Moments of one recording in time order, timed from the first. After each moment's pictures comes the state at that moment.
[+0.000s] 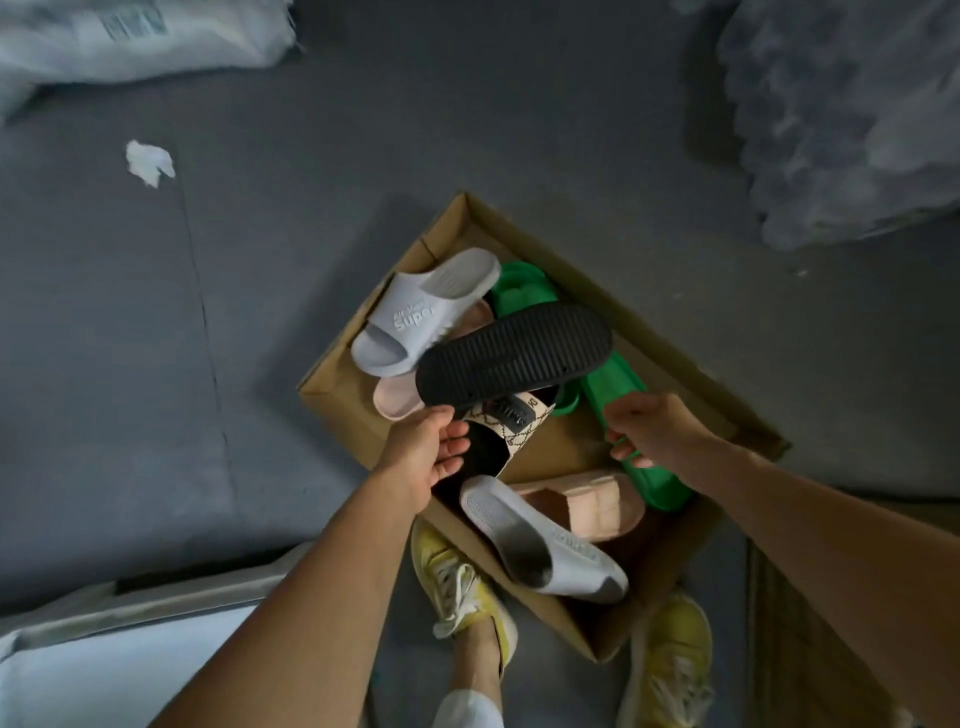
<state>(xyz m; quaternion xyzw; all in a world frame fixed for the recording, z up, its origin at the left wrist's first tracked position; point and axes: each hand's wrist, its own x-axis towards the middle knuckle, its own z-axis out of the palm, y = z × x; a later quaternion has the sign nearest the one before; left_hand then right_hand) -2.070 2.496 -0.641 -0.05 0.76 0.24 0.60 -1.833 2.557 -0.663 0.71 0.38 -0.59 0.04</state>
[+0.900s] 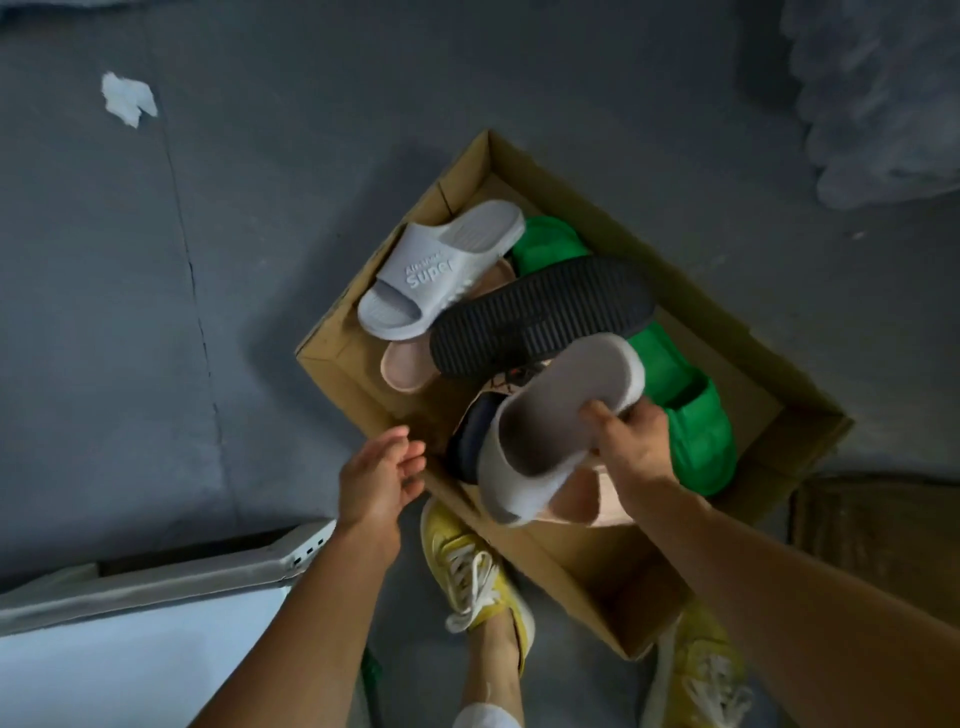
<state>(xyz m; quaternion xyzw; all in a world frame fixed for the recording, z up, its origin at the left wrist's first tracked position) -2.112 2.412 -0.684 -0.08 0.79 0.33 0.51 -1.896 2.484 -0.707 0.75 0.29 -0.56 -0.20</state>
